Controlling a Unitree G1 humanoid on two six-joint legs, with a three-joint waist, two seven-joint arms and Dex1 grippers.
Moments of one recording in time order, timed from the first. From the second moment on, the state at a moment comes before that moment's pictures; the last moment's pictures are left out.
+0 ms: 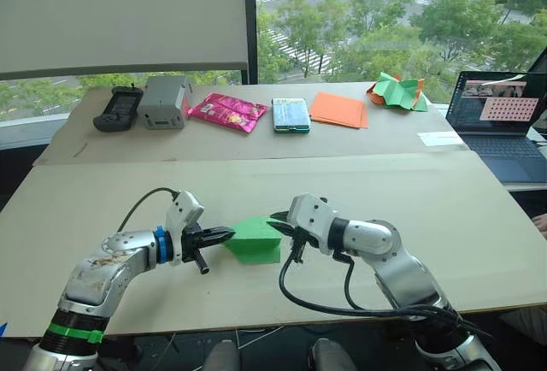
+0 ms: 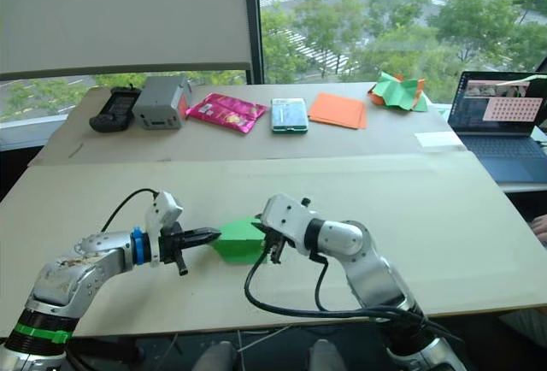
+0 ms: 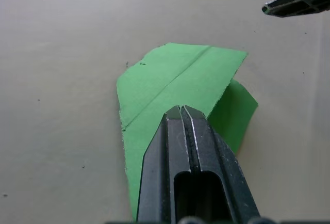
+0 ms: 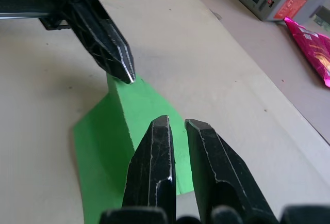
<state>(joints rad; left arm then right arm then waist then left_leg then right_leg) -0.15 0.68 -0.02 -0.18 -0.51 0.64 -0.89 -0.35 -0.39 0.34 -0.40 -0.03 0.54 0.74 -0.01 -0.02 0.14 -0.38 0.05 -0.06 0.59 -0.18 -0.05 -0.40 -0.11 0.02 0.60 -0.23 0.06</state>
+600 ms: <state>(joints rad) -0.06 0.66 -0.02 -0.15 -0.47 0.56 -0.92 -0.45 -0.33 0.24 -0.31 0.19 0.99 0.72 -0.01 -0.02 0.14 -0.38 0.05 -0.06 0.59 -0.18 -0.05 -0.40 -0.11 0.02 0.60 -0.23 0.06</state>
